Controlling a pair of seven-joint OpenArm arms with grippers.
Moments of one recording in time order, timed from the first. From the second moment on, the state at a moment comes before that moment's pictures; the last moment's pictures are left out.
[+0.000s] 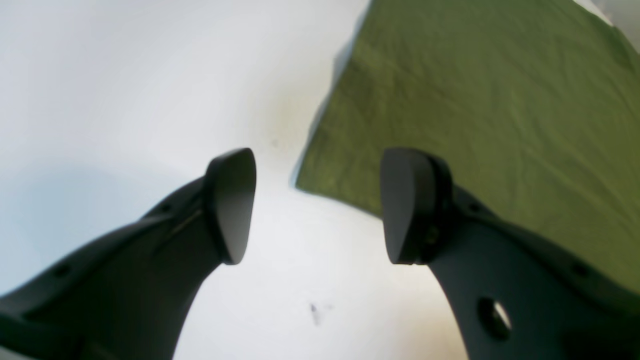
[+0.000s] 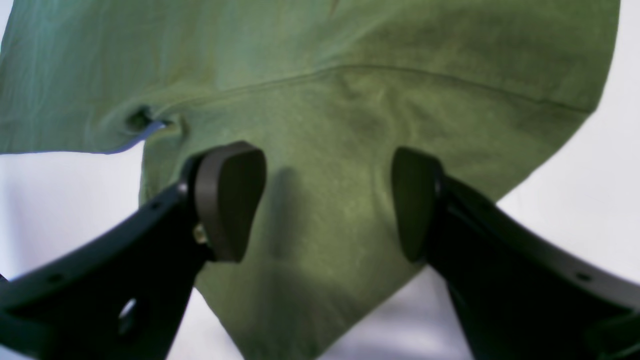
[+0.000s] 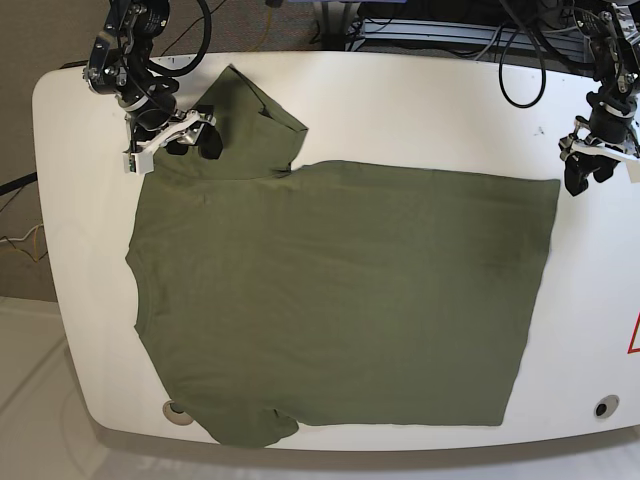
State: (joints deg) left arm 24.8 -19.5 -33.6 97.5 -45.9 -12.6 33.1; right arm -19.9 4.3 26.0 97.3 37.3 26.2 -52.7
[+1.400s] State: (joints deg) left arm 23.2 -19.8 -35.3 93.6 -45.2 -15.3 35.9; right arm -19.4 4.2 29.5 96.6 34.9 29.5 -54.8
